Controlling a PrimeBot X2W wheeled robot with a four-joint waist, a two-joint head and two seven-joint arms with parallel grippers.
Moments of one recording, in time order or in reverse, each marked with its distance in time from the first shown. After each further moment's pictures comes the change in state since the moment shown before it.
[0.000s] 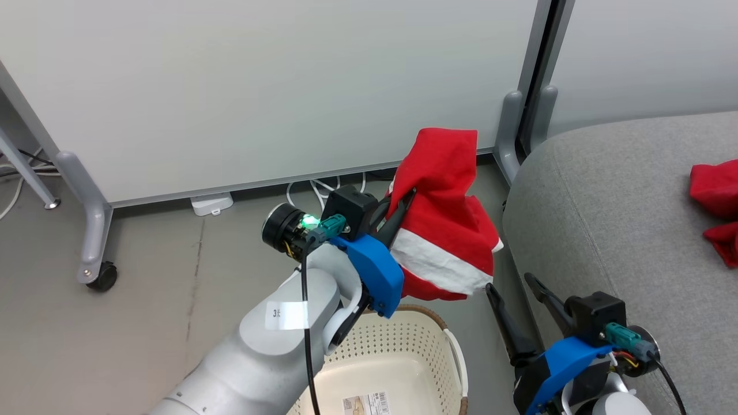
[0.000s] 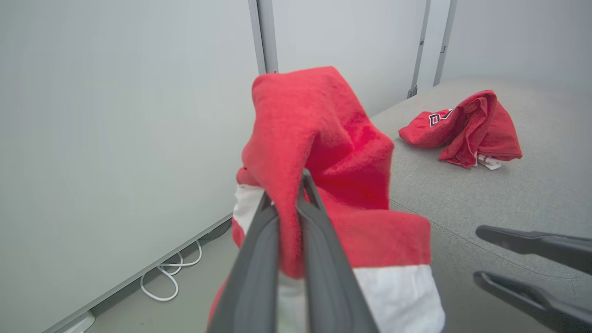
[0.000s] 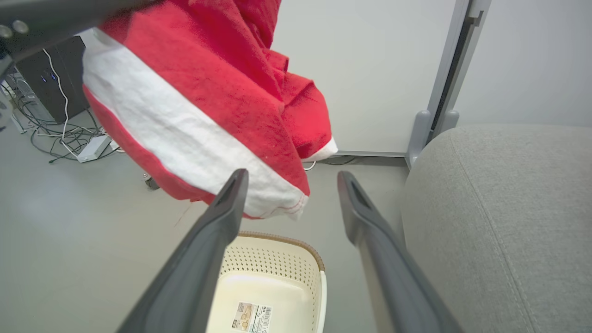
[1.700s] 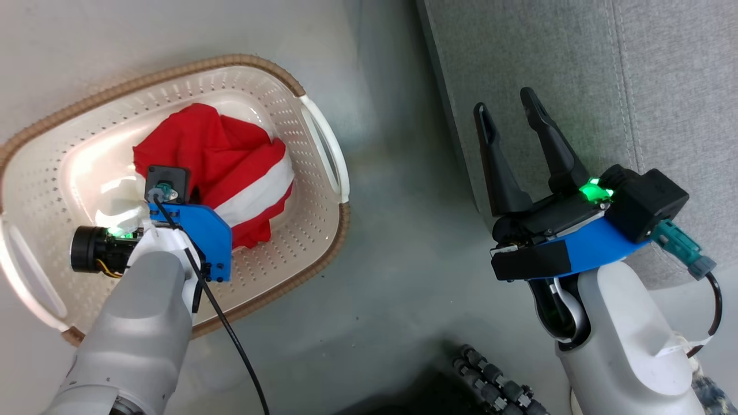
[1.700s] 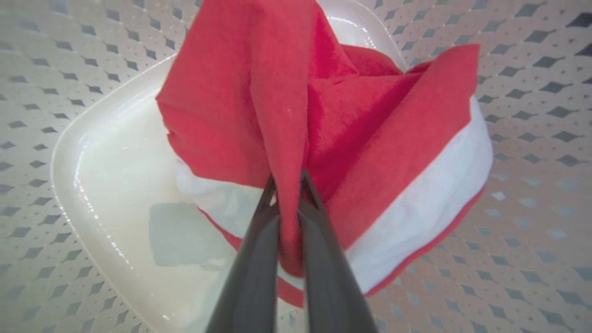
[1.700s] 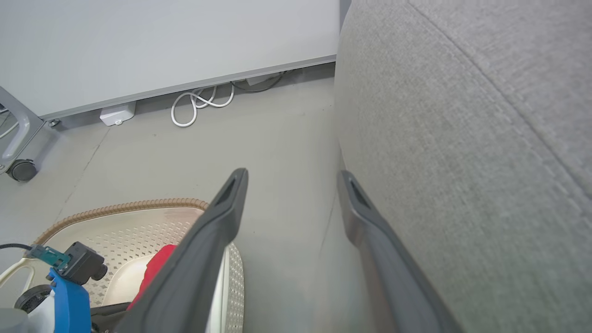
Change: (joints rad) left arm -0.094 0.095 0.513 0.498 0.359 0.073 0.123; right arm -0.381 -0.002 0.099 -0.030 0.184 0.000 -0.288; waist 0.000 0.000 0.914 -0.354
